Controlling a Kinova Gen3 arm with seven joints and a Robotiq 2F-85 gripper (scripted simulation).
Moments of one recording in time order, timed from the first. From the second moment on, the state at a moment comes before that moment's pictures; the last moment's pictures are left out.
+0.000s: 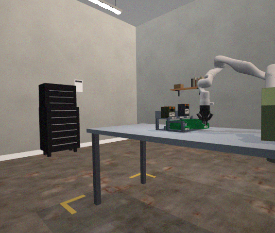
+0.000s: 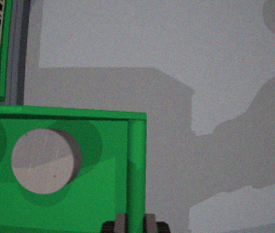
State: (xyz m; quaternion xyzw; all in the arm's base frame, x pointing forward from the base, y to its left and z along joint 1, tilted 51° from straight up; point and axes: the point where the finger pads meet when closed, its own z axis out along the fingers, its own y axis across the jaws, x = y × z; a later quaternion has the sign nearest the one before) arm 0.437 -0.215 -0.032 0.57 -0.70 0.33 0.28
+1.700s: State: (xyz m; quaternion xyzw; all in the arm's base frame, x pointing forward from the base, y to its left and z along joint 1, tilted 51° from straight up) arm 0.464 -0.219 -0.028 0.57 -0.70 0.33 0.28
